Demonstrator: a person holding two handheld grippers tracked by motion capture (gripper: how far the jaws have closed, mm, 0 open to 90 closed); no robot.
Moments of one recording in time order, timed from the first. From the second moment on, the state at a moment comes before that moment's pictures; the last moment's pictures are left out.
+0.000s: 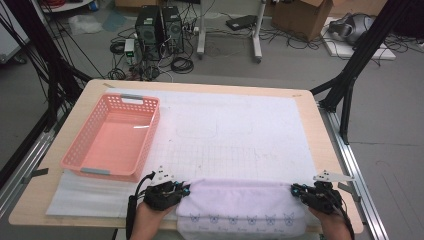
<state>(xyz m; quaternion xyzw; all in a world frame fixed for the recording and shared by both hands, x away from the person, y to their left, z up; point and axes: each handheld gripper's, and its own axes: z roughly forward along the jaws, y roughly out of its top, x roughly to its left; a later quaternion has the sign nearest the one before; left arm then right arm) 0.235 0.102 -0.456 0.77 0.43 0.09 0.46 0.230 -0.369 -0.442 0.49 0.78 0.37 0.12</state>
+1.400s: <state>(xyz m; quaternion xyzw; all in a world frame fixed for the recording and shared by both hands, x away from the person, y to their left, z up) 0.345 0.096 -0.422 0.75 0.45 0.13 0.48 0.345 -0.369 -0.402 0.51 0.73 0.41 0.19</state>
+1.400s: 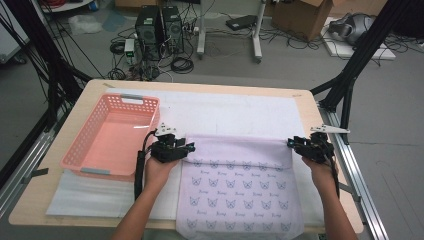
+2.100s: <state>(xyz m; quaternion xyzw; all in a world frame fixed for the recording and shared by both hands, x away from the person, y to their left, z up) 0.319 0.091 -0.444 0.75 0.45 0.15 0.46 0.316 -0.368 -0.425 0.50 0.75 0.40 0.16</state>
